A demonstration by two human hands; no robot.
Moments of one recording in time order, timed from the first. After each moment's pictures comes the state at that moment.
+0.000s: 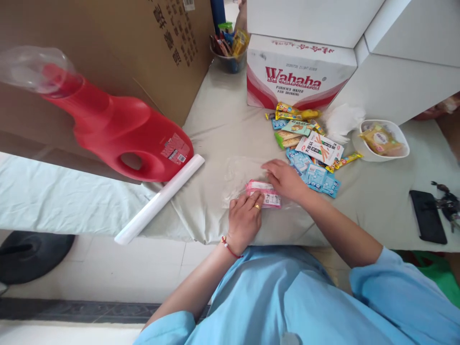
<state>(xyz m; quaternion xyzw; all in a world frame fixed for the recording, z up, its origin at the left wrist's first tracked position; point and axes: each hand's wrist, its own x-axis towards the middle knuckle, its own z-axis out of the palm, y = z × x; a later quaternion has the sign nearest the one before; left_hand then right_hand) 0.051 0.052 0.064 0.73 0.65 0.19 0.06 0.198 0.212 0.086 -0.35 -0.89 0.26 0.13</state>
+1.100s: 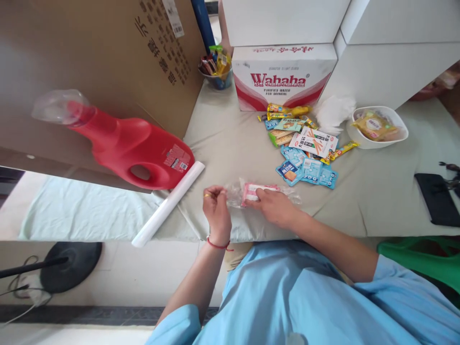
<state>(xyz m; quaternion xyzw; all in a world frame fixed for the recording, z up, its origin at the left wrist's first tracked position) 0.016 0.062 0.070 0.35 0.73 0.55 0.19 0.195 0.125 0.103 -0.29 -0.94 0.15 -0.06</state>
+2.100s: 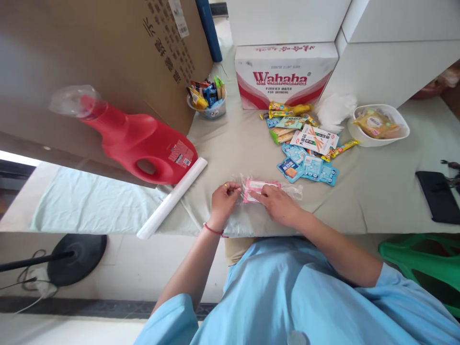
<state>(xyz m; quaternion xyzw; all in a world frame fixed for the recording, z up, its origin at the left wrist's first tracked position) -0.014 0.078 0.056 0.48 0.75 0.33 0.31 0.210 0.117 0.085 -0.32 -0.93 0.20 0.00</state>
